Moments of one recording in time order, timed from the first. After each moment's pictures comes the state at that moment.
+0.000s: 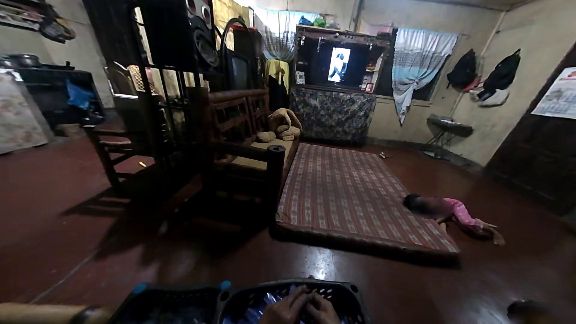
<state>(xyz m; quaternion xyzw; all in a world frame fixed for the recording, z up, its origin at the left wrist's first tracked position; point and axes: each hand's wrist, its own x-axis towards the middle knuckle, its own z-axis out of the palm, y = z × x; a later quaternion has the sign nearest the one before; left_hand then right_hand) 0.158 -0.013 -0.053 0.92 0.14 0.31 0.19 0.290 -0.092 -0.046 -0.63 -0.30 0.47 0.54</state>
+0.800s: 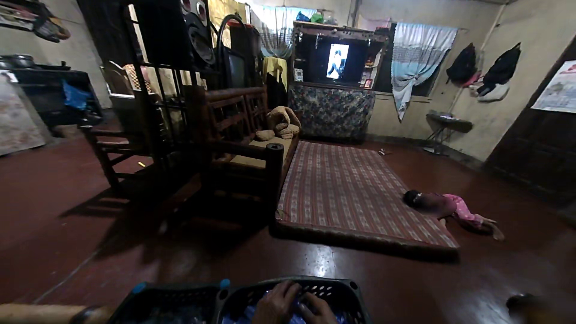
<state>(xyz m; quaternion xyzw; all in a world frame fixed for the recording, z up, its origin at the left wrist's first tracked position) 0.154 -0.003 -0.050 0.92 0.20 0.27 0.19 0.300 -0.095 -0.043 -0.67 -0.48 0.41 0.39</state>
